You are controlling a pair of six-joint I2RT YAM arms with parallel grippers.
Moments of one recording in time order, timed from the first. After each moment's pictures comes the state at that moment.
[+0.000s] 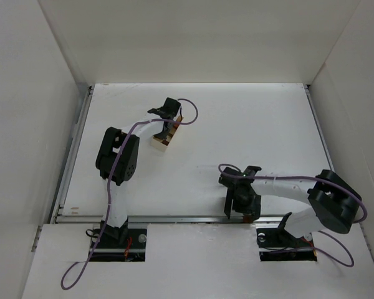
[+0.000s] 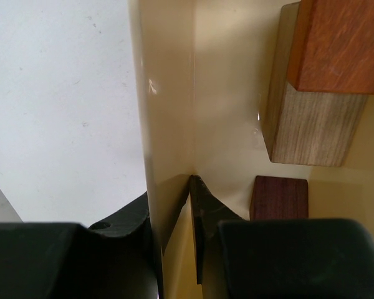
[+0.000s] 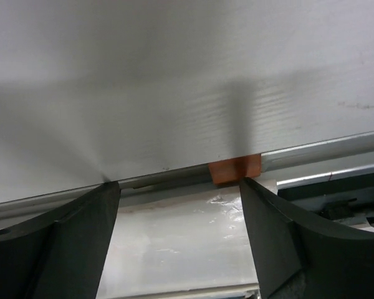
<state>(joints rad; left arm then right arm) -0.44 2.04 1.50 -0.58 -0.42 0.15 0.88 1.42 0.69 -0.90 -0.03 1.13</state>
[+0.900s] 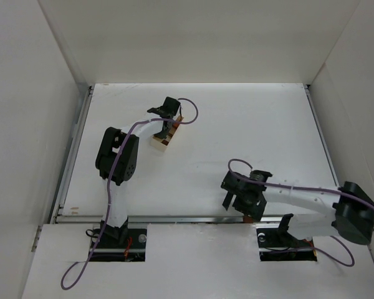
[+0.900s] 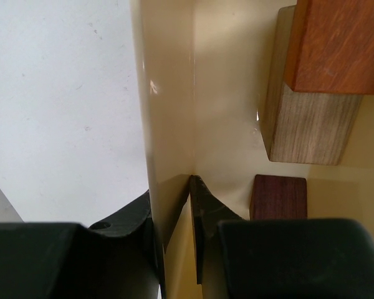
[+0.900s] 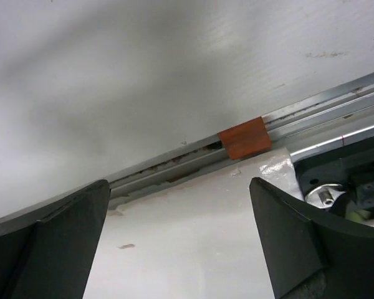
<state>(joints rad) -0.44 2.04 1.51 -0.58 -0.41 0.18 1.02 1.31 0.76 -1.02 0.15 1.47</state>
